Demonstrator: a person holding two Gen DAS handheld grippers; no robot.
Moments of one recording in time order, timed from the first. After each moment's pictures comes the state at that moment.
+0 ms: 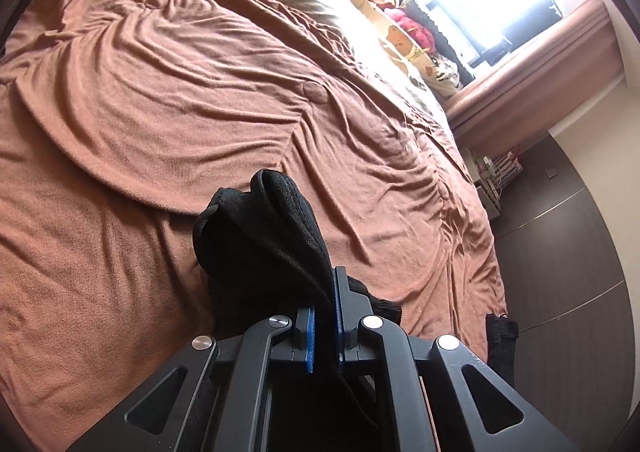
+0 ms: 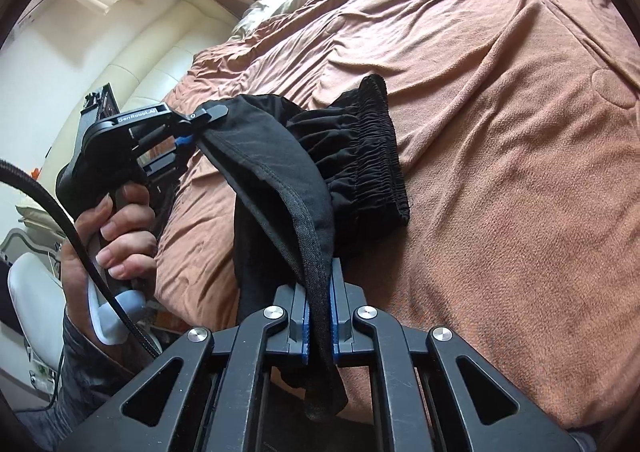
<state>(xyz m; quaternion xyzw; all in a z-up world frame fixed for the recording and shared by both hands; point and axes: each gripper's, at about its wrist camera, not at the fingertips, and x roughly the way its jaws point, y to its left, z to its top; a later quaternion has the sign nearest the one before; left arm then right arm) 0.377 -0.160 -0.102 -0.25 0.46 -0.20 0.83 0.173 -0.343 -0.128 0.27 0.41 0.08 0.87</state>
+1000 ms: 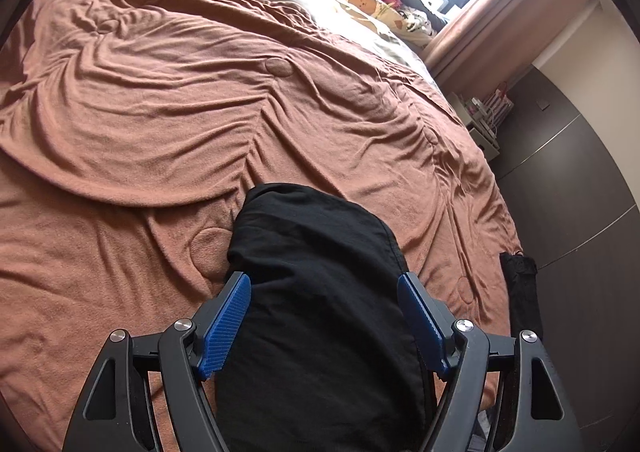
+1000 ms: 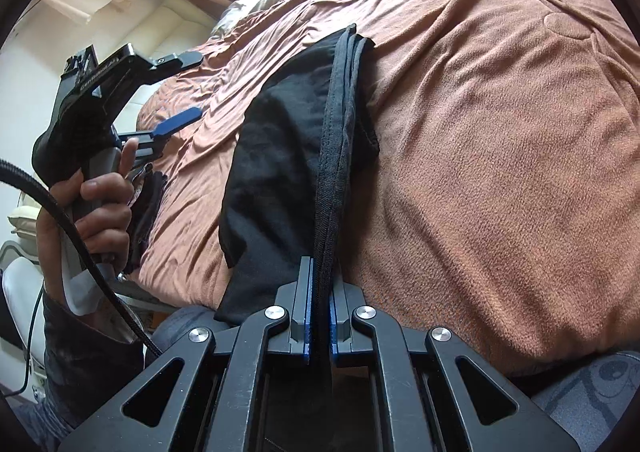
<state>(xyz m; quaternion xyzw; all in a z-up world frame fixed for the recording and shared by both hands) 0.356 -0.179 -0.097 -0.15 0.49 -0.24 0.83 0.136 -0.333 -0.143 0.29 0.43 0.05 0.85</state>
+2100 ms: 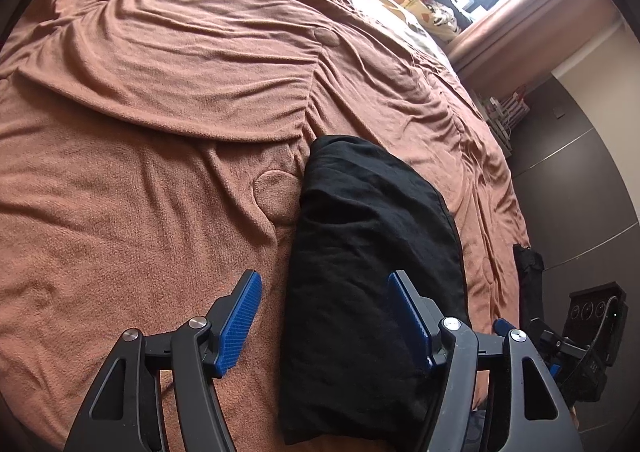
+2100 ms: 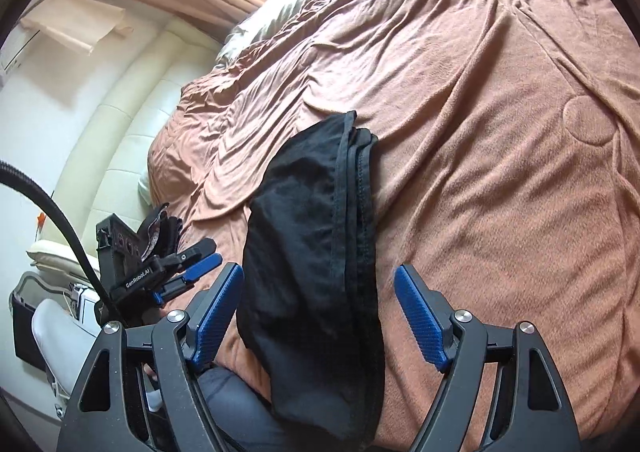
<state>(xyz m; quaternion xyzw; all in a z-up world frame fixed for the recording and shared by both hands) 0.344 -0.132 -0.142 -0.18 0.52 -0.23 0.80 0.194 -0.401 -0.094 0.32 0.40 0.07 0.86</state>
